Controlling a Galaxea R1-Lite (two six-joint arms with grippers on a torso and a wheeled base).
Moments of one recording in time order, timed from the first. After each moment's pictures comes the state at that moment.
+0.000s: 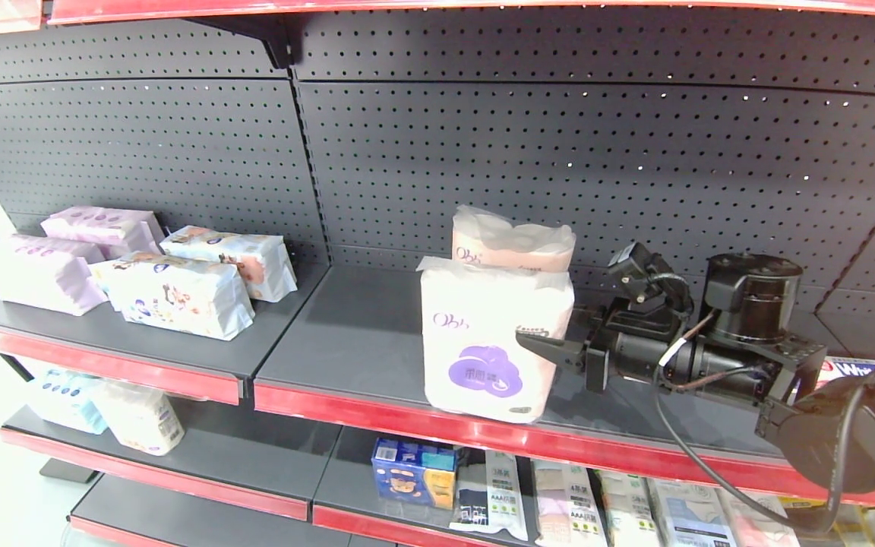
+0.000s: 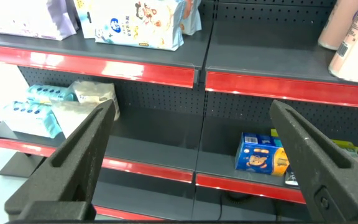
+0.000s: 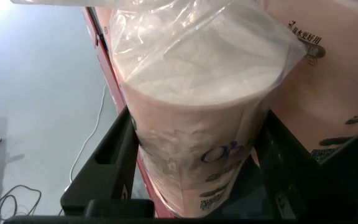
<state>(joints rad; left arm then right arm) 0.00 0.00 0.00 0.00 0.00 0.00 0.41 1.85 -0.62 -1.01 0.51 -0.11</state>
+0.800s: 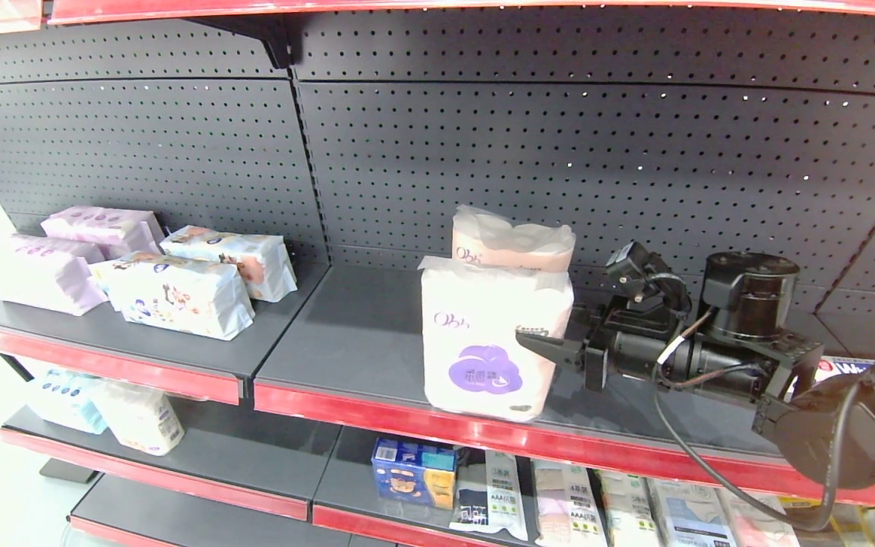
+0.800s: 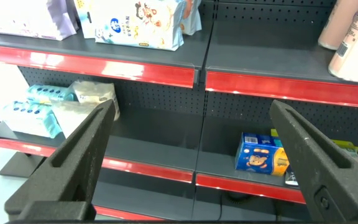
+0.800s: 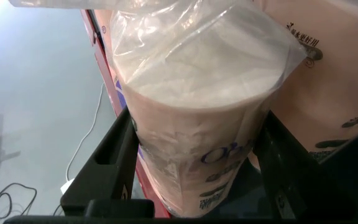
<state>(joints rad) 0.00 0.00 0.00 0.00 0.00 0.00 0.40 1.86 -0.63 -1.01 0.51 -0.13</state>
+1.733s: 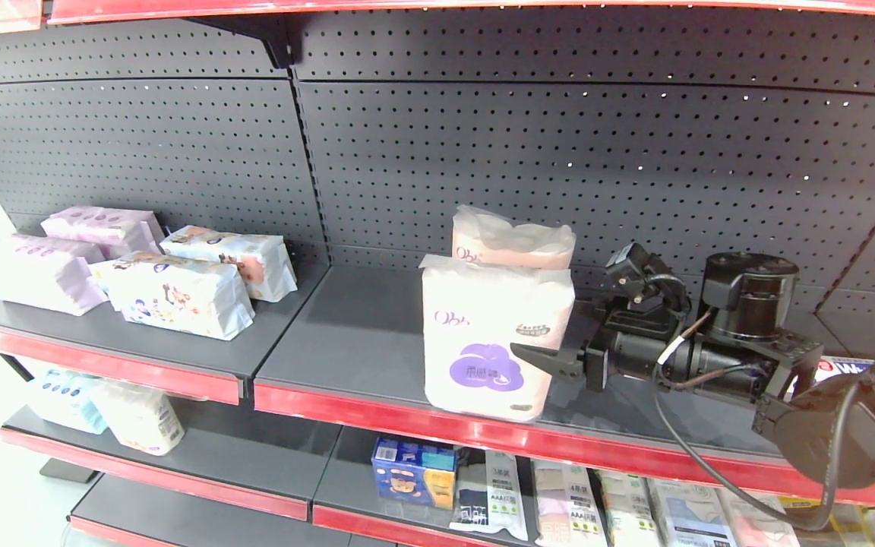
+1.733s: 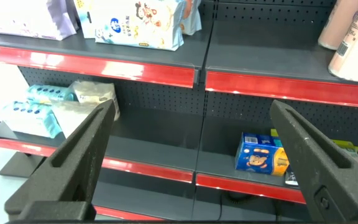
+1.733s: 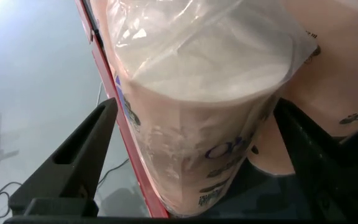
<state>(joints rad) 0.00 0.00 0.00 0.00 0.00 0.00 0.39 1.86 -0.63 -1.01 0.51 -0.14</state>
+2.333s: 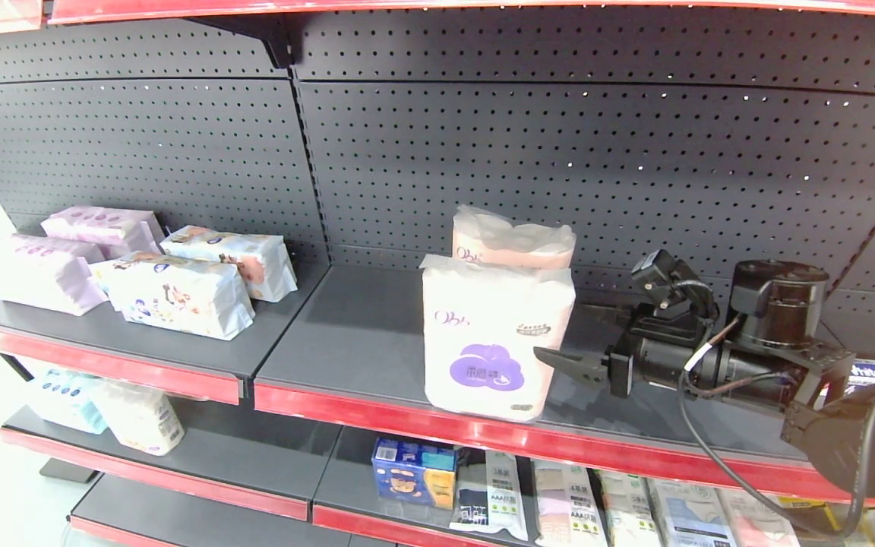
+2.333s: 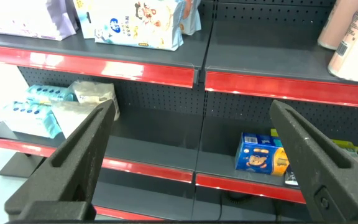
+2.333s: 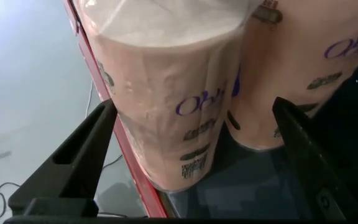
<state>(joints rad) 0.00 0.00 0.00 0.00 0.00 0.00 0.33 1.82 -0.56 -1.01 0.51 -0.14</state>
